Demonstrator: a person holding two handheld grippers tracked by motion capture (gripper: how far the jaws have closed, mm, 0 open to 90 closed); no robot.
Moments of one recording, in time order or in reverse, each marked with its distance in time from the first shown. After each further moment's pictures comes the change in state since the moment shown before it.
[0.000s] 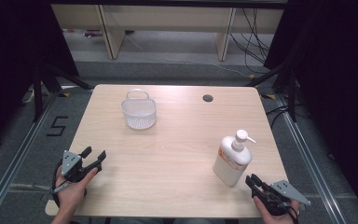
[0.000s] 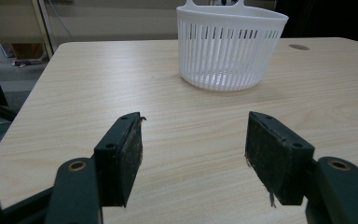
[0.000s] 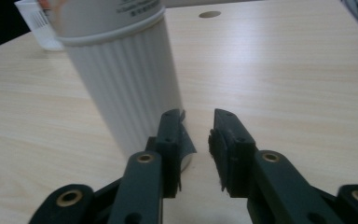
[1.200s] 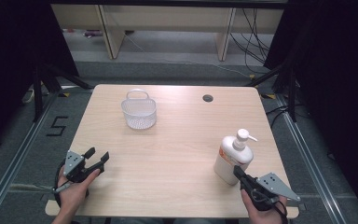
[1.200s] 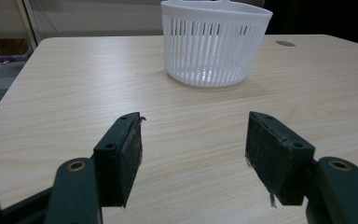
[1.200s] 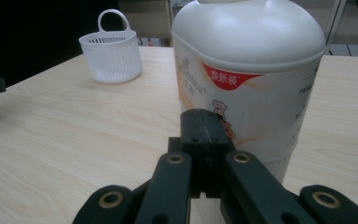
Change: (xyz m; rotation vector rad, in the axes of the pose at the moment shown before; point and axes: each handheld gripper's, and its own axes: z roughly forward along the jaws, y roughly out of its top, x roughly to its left) left arm -0.005 -0.001 0.002 0.007 -0.042 0.002; right arm 0.056 0.044 0.001 -0.104 0.062 -0.108
